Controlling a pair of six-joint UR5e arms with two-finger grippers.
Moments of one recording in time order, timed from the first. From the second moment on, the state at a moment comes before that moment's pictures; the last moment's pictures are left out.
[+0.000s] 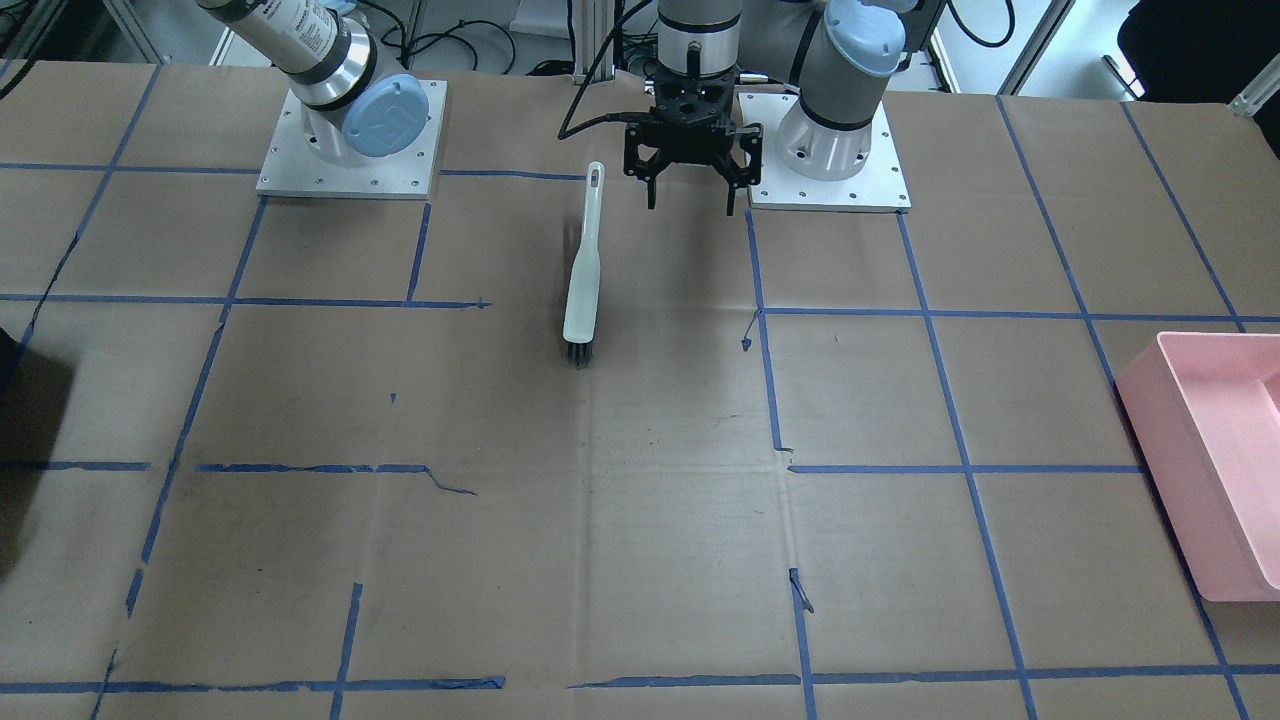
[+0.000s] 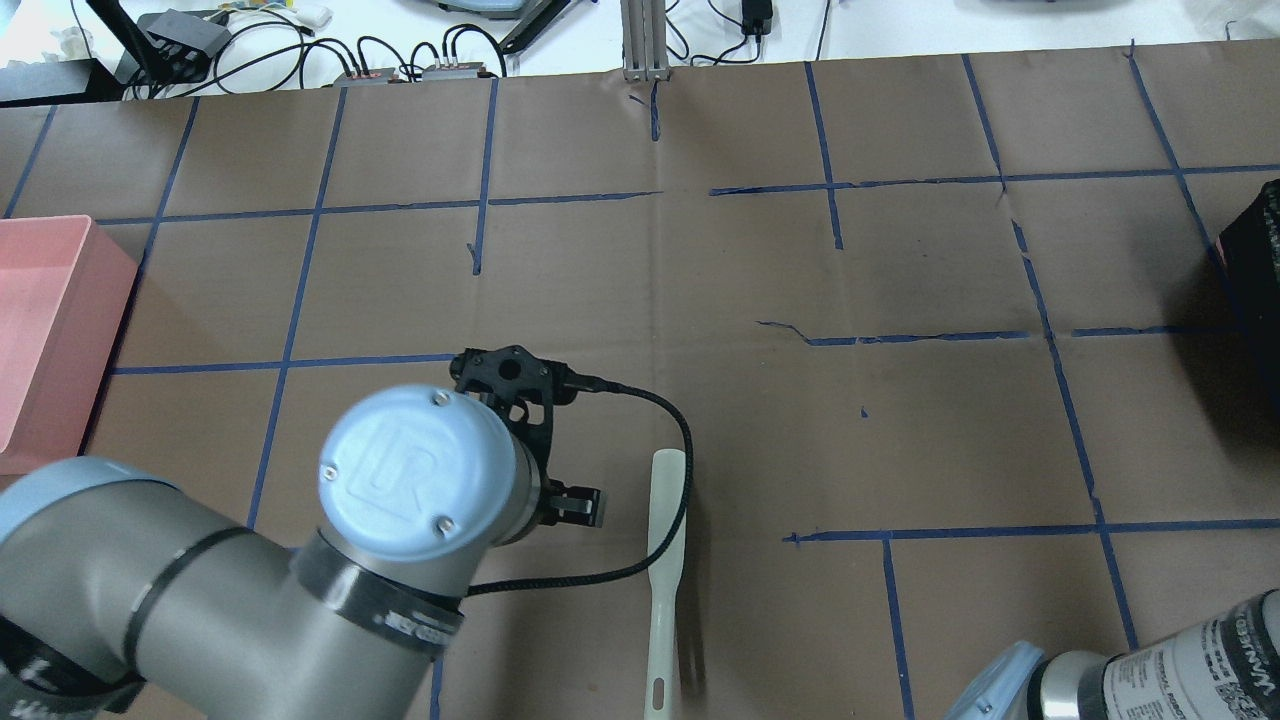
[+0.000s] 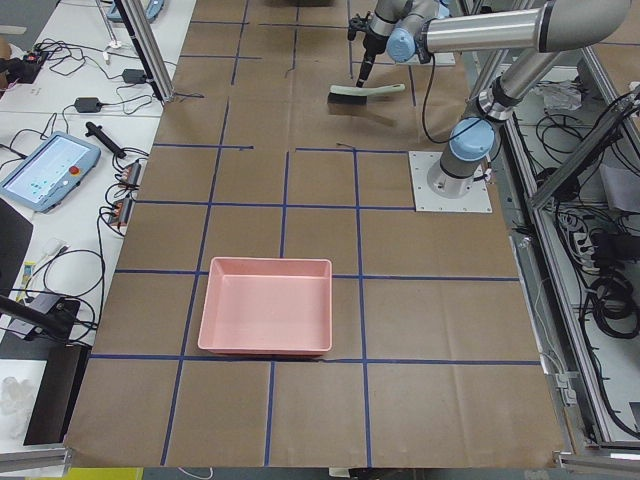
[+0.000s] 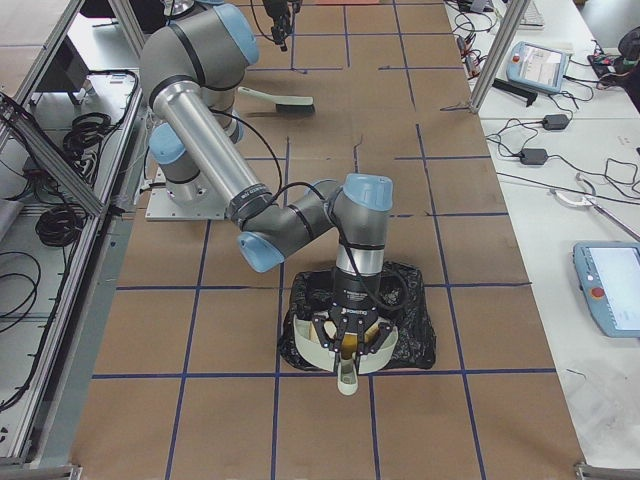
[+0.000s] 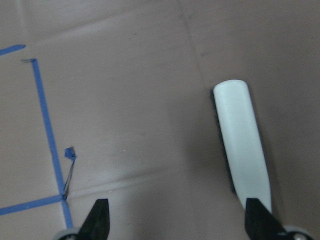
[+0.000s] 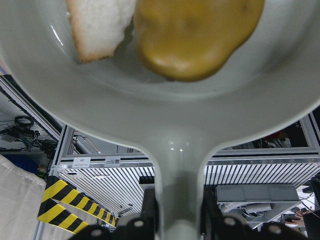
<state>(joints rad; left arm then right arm) -1.97 -1.30 -2.14 -1.15 1.69 -0.24 0.65 -1.12 1.40 -2.55 -2.13 -2.57</state>
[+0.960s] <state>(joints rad) -1.53 -1.19 -1.92 -1.54 1.58 0.04 0.69 -1.14 1.43 -2.58 -2.15 -2.58</state>
